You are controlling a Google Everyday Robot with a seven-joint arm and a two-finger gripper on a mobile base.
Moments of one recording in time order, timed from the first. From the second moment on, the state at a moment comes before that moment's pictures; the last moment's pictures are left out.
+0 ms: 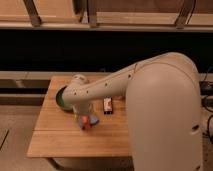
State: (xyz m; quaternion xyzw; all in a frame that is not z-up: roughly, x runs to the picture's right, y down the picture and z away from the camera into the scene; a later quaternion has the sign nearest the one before) arm -0.107 0.160 0.784 -0.23 0.21 0.60 0.74
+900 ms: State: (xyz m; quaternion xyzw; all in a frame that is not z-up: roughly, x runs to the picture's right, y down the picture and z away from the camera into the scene) arm -0.114 0.185 0.826 -0.28 0.22 0.60 0.72
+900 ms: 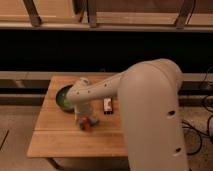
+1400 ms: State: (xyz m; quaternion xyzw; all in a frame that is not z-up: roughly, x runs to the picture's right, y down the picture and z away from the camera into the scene) arm -0.117 0.171 0.838 -0.27 0.22 0.58 0.74
